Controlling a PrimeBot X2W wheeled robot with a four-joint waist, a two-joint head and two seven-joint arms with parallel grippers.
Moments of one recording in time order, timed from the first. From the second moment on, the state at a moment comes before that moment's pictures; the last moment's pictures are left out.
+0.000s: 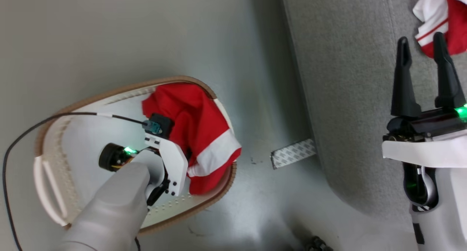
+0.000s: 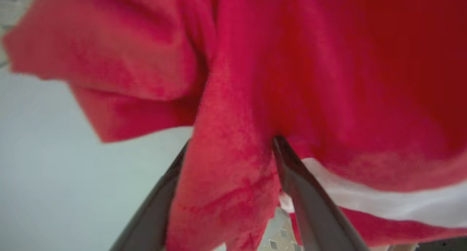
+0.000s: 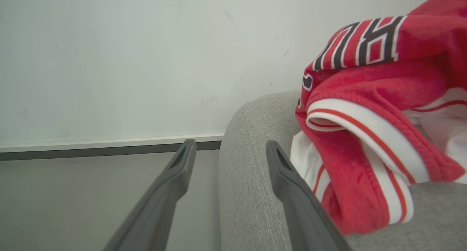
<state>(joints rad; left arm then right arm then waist) -0.91 0.17 -0.85 1.11 -0.60 -0.13 0.06 -0.50 -0.07 0.07 0.04 0.35 0.13 -0.26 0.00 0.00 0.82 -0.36</state>
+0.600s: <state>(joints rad) -0.91 0.22 -1.02 1.09 -0.82 -0.13 0.01 -0.51 -0.05 0.07 0.08 0.35 0.13 -0.26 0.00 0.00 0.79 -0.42</state>
